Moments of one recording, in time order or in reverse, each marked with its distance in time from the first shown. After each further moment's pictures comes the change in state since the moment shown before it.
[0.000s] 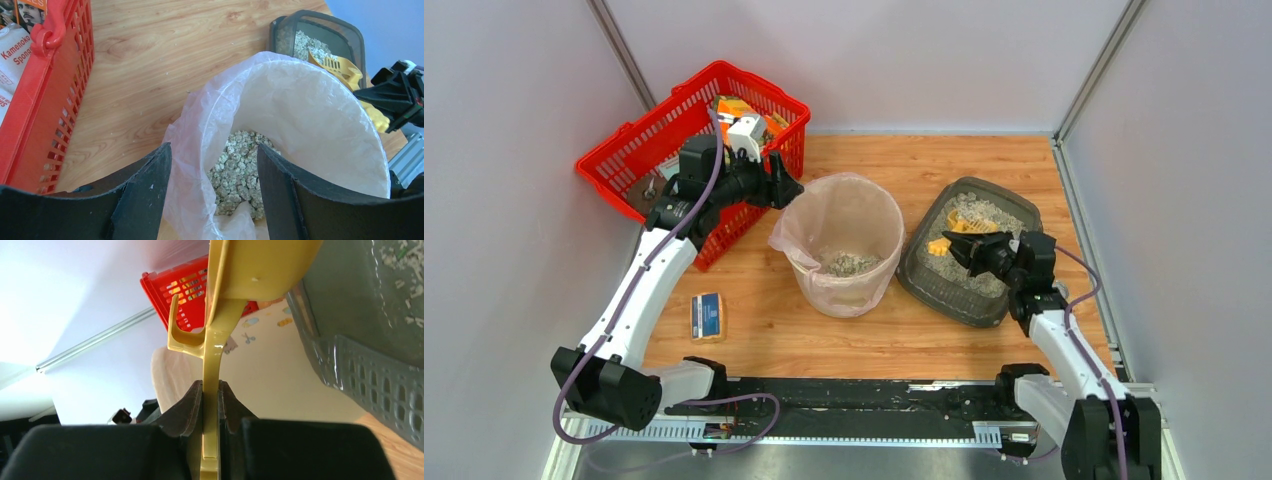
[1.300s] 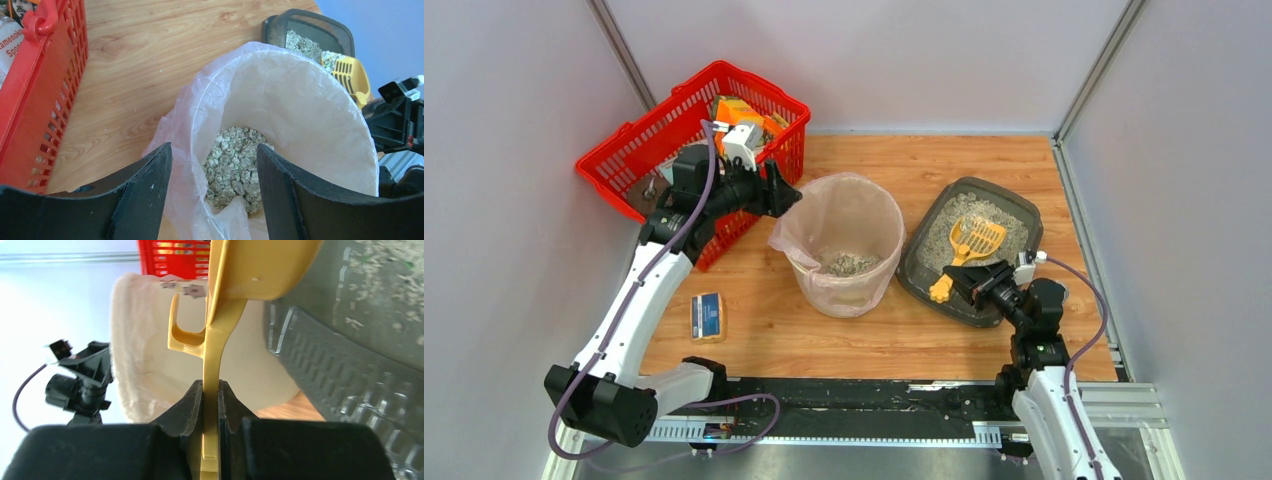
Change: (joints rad) left arm 0.000 -0.076 -0.063 0.018 0.015 -0.016; right arm -0.027 -0.470 -0.291 -0.038 -0.083 -0.314
